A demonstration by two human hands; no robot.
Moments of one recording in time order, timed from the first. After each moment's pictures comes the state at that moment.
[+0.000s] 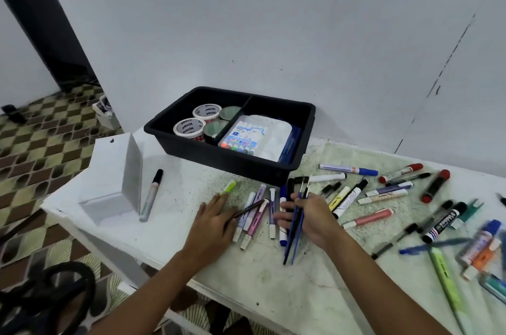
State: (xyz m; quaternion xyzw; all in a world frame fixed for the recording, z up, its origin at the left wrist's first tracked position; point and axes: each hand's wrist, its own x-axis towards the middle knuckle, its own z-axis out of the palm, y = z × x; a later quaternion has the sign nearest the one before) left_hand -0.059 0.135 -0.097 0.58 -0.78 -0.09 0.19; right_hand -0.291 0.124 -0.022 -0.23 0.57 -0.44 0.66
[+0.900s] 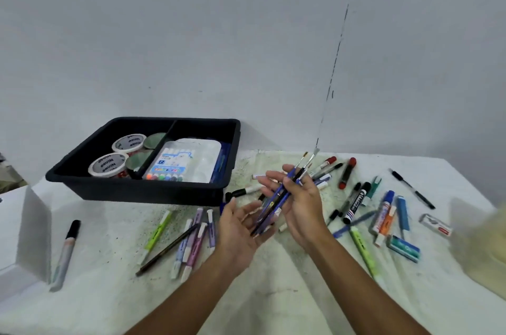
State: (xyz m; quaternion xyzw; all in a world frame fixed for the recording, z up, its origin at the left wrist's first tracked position) left_hand -0.239 0.144 -0.007 0.39 -0.20 -0.79 0.42; right_hand -0.356 0.160 0.034 -0.24 0.35 -0.73 0.53
